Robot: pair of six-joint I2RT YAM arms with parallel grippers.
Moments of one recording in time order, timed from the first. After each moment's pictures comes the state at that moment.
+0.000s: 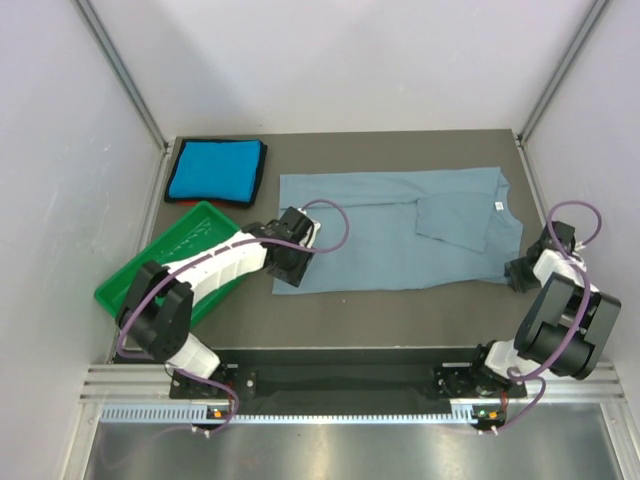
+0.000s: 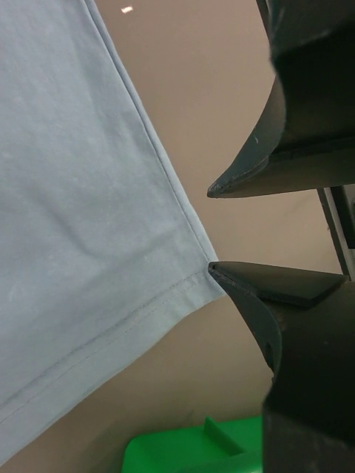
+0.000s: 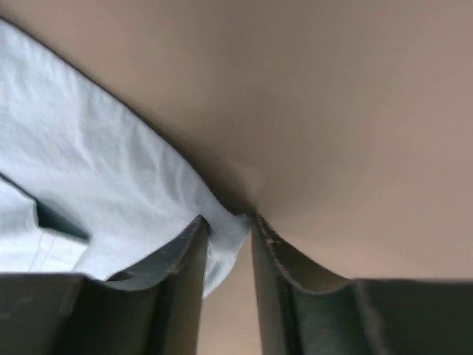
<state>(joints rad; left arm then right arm) -0.64 1.54 1.02 -0.68 -0.04 -0.17 -0.52 1.40 0.69 -0.43 0.08 0.81</state>
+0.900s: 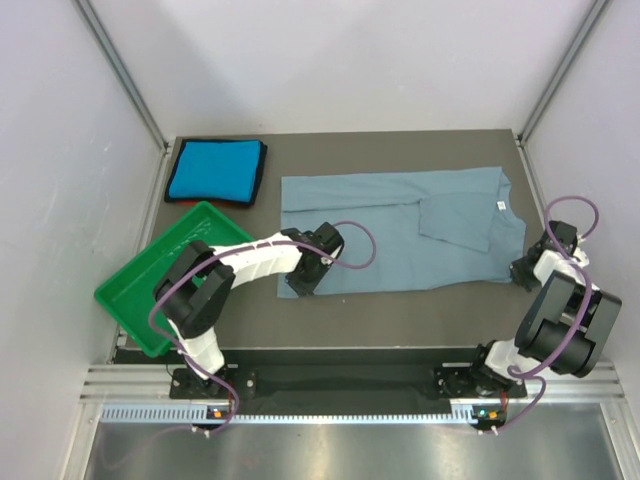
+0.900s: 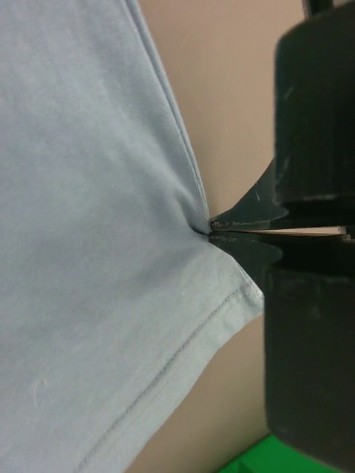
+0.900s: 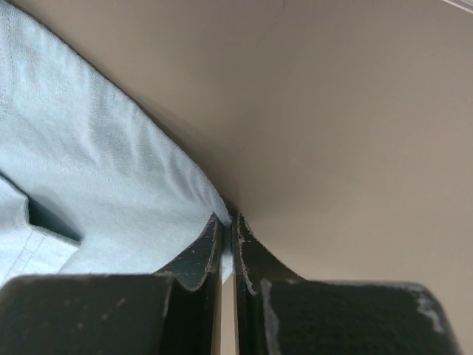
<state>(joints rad) -0.79 1.76 1.10 -0.72 -0.14 -0.16 -0.53 1.41 0.69 -0.35 0.11 0.68</state>
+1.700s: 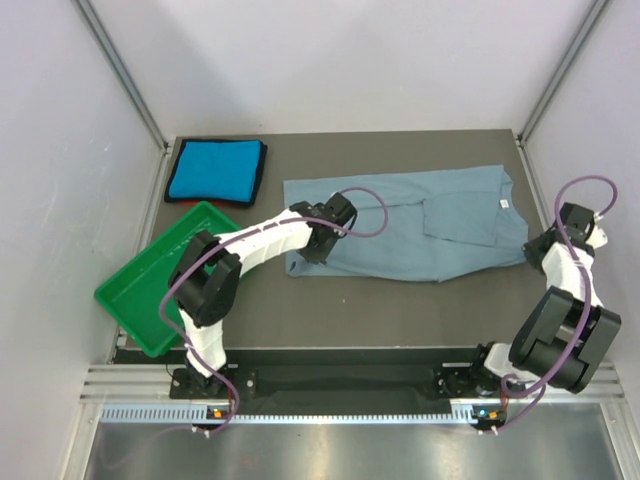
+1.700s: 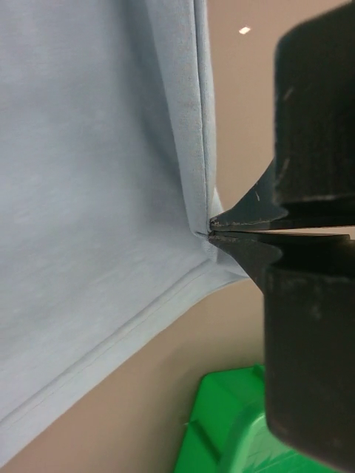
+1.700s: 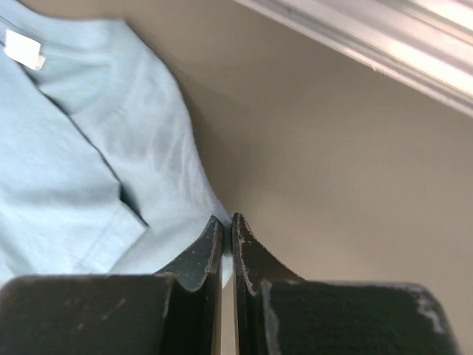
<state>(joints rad) -0.77 1.85 1.38 -0.80 -0.29 -0.18 -0.53 1.31 0.80 -0.41 0.11 0.64</state>
